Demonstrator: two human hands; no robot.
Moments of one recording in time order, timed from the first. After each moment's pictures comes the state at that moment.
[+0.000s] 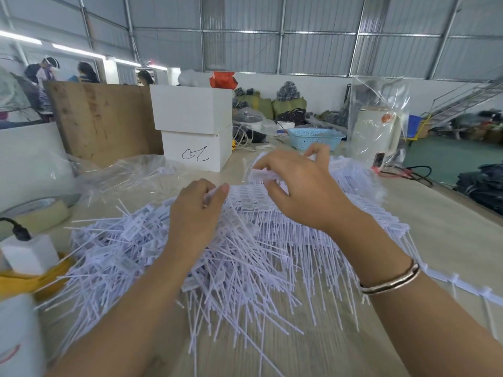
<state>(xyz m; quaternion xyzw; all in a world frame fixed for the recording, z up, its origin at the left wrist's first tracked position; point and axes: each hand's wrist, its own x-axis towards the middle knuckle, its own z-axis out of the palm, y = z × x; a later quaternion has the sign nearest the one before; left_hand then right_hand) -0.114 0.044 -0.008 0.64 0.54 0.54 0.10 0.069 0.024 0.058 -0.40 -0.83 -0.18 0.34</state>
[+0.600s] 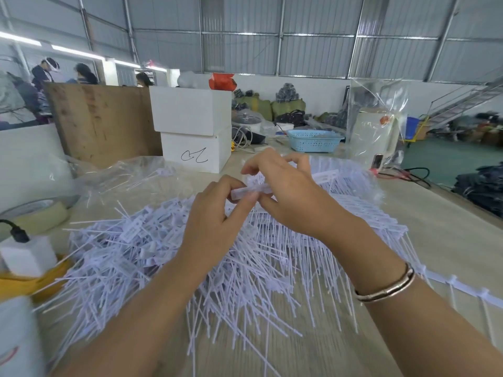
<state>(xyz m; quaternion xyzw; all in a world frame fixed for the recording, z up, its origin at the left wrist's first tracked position) -0.093 0.025 -0.001 0.73 0.38 0.57 0.07 0.058 0.021 0.057 -0.39 -0.87 -0.11 0.30</state>
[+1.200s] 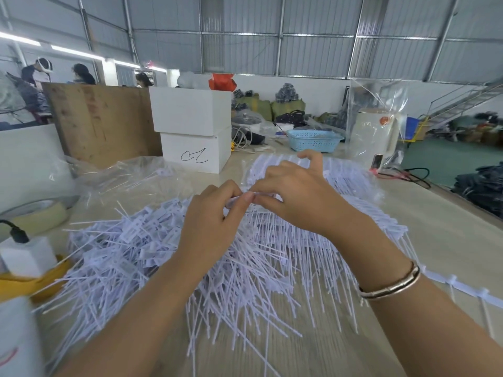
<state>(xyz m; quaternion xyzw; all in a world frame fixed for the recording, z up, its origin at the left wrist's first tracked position) -0.097 0.026 -0.002 0.74 0.41 0.54 0.03 0.065 0.022 0.059 -0.45 -0.84 -0.23 0.20</state>
